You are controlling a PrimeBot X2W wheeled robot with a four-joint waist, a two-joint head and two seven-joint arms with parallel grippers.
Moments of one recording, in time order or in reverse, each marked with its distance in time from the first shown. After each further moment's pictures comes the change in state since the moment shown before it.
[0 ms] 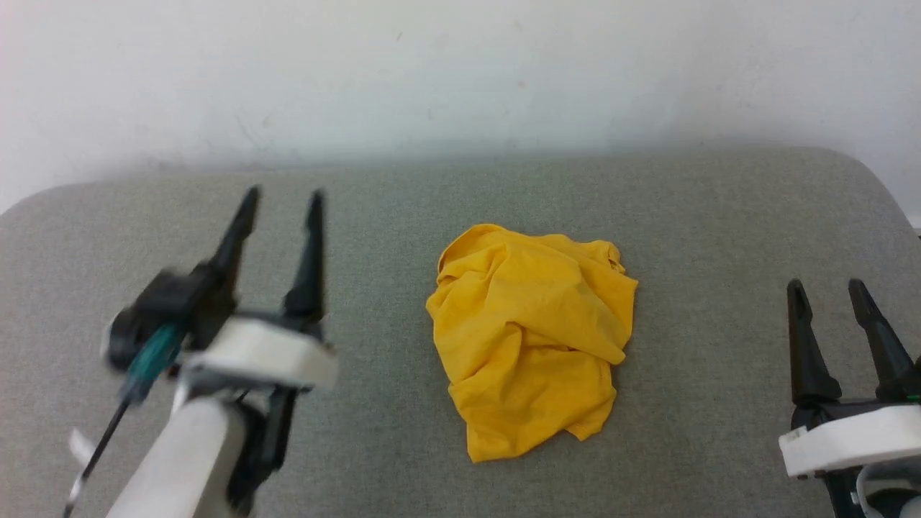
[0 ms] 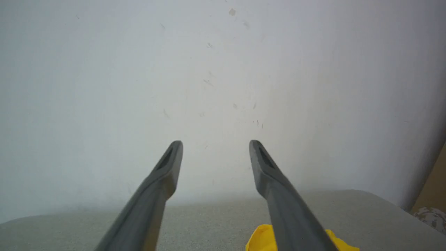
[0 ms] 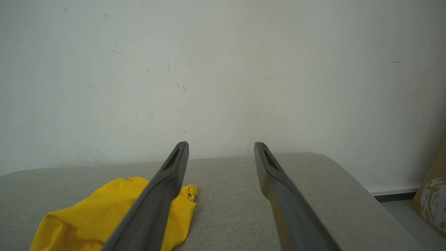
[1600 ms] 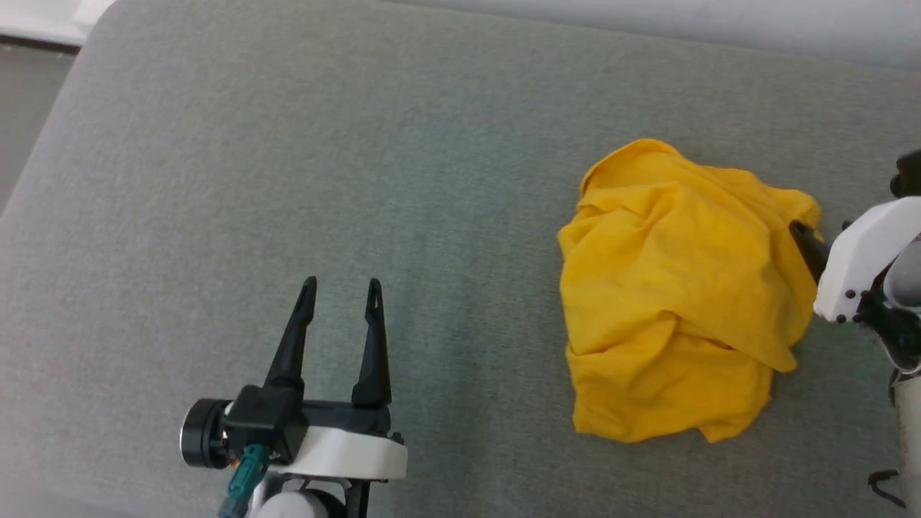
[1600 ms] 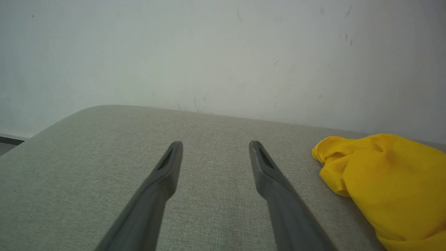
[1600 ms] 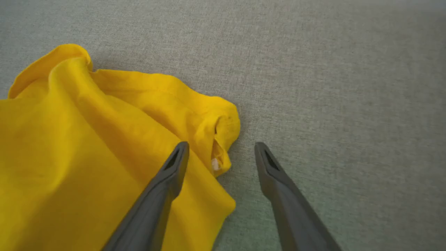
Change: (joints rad) left arm 0.322 -0.209 0.080 -0.109 0.297 0.007 -0.128; right arm -0.526 -0.183 -0.011 0.483 0.064 0.000 0.669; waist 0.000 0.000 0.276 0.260
